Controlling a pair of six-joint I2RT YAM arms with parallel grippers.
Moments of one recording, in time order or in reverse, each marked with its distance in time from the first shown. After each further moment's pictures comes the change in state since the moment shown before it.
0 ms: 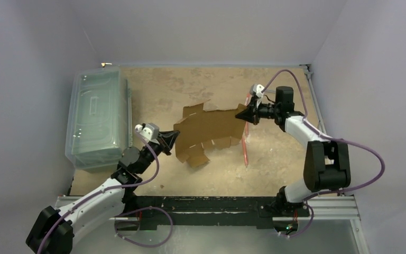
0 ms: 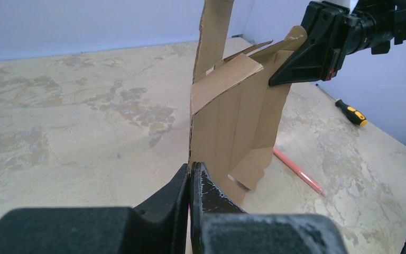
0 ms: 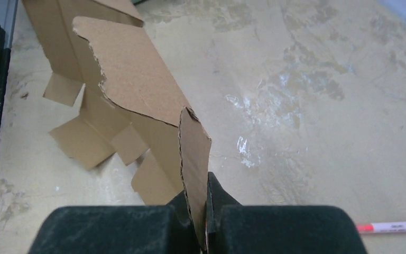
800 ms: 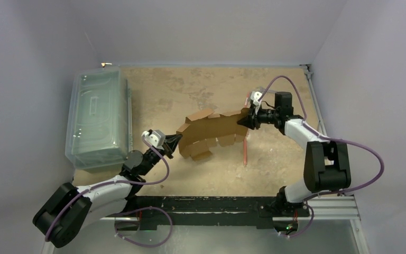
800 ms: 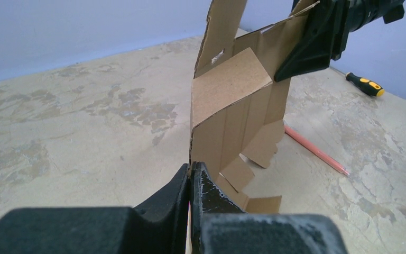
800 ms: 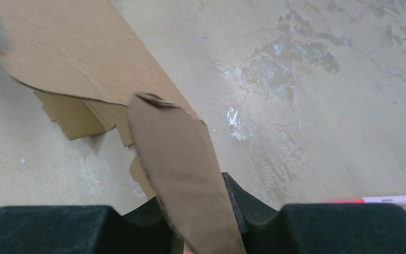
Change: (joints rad) left arm 0.000 0.259 -0.114 0.404 0.076 0.131; right arm 0.000 -0.045 -0.057 -0.068 0.080 -0.190
